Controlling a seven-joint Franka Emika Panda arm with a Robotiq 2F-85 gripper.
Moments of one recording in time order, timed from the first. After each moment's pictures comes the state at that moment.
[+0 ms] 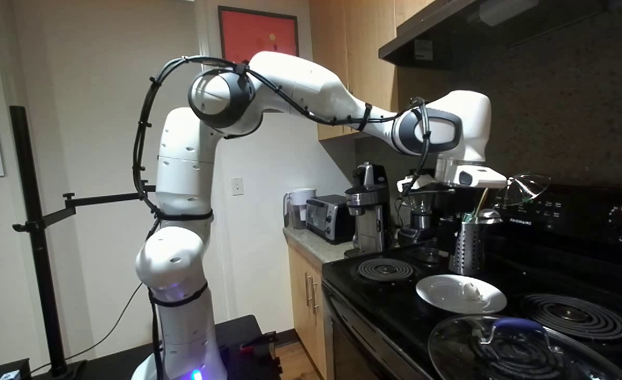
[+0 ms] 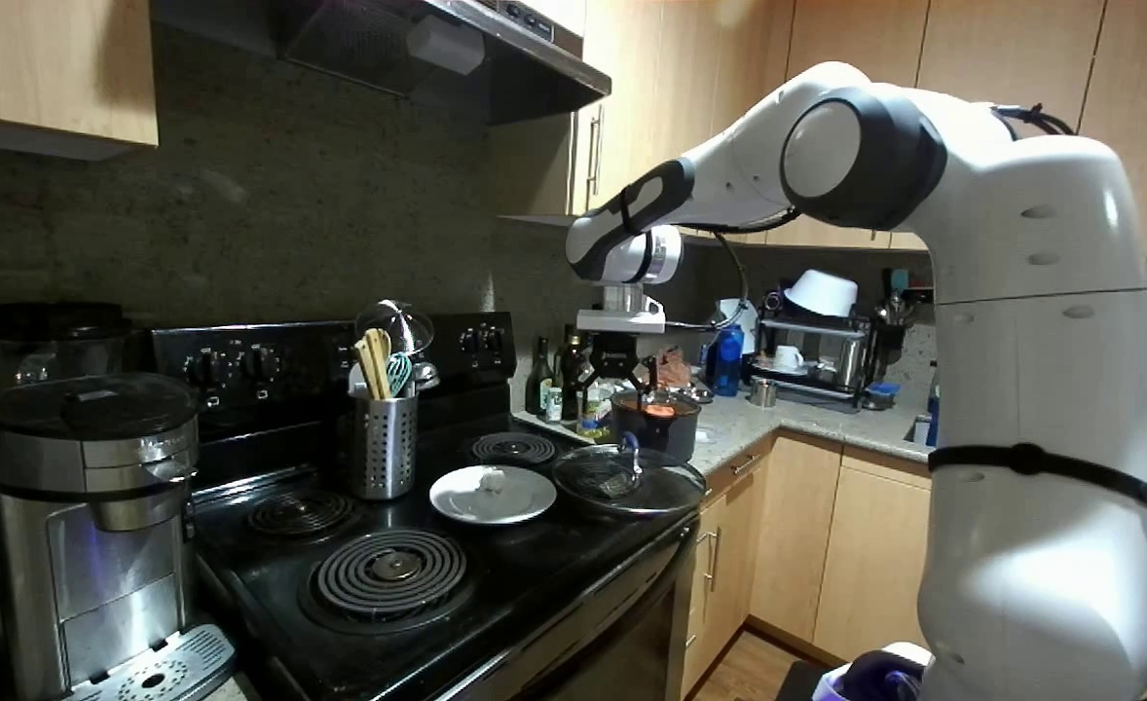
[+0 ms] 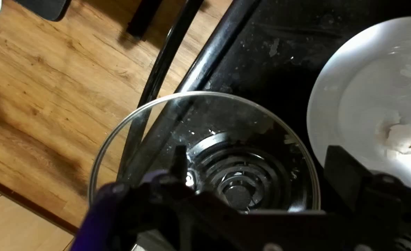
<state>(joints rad) -0.24 0.20 -0.26 -1.78 0.08 1.87 0.50</state>
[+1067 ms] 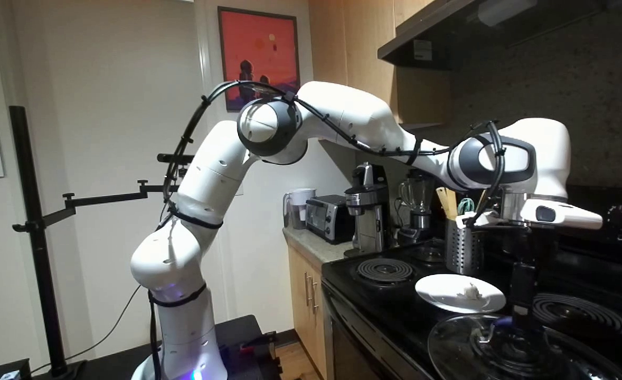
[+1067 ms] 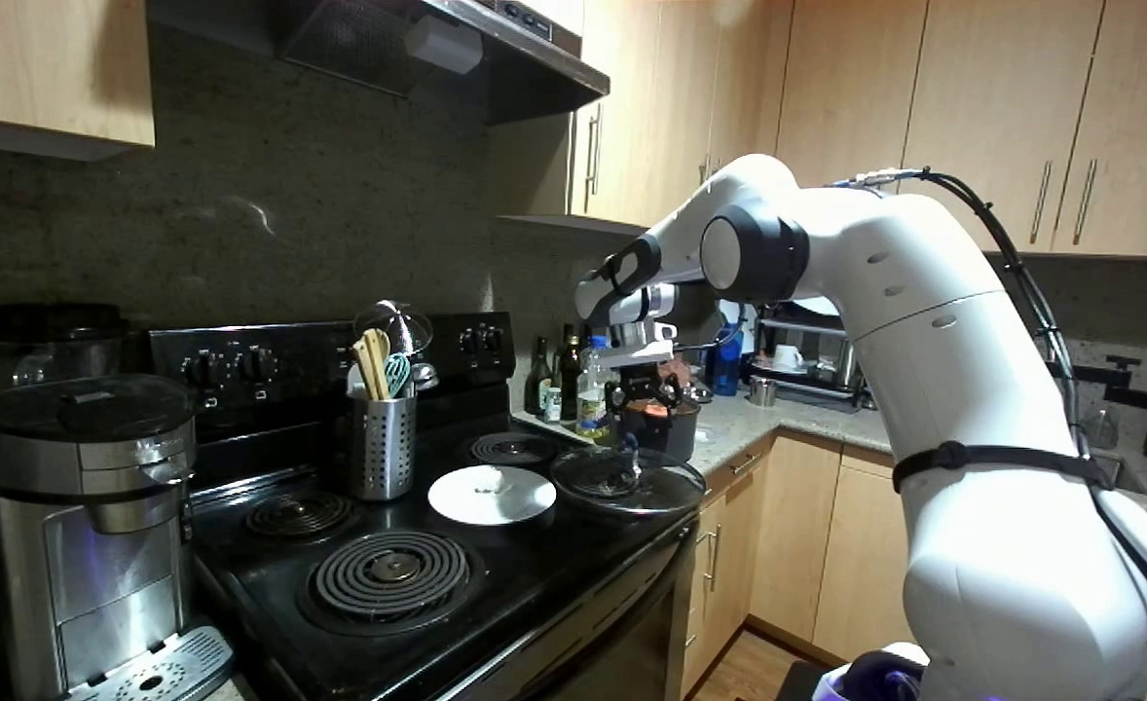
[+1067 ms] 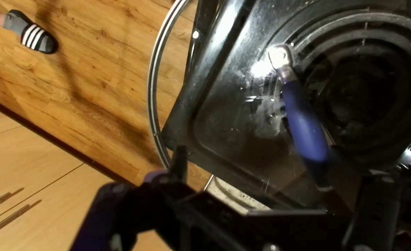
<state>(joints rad) -0.33 0.55 -0.34 -1.45 -0.03 1.84 0.51</state>
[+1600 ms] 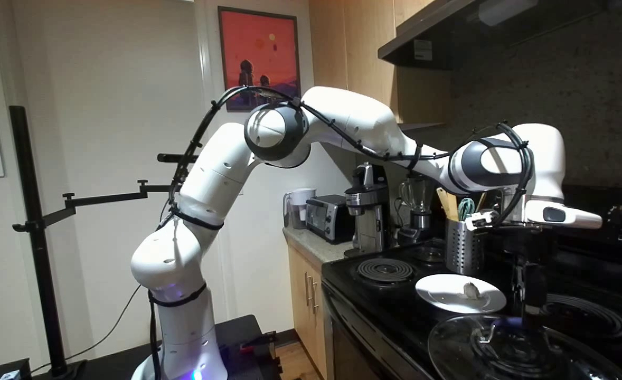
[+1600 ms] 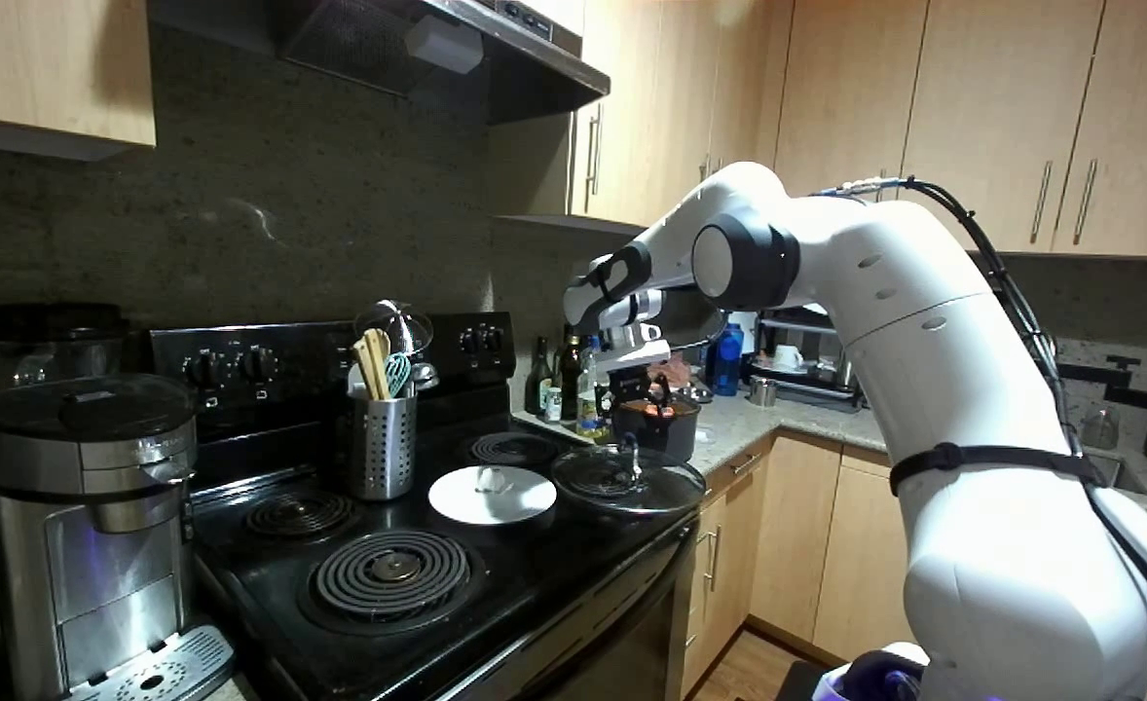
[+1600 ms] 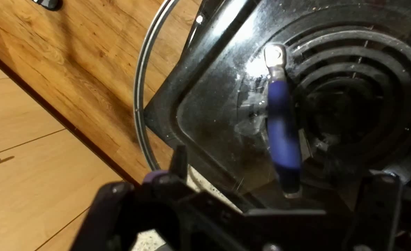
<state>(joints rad) -0.33 0.59 -0.31 -1.41 -0.07 1.84 0.36</state>
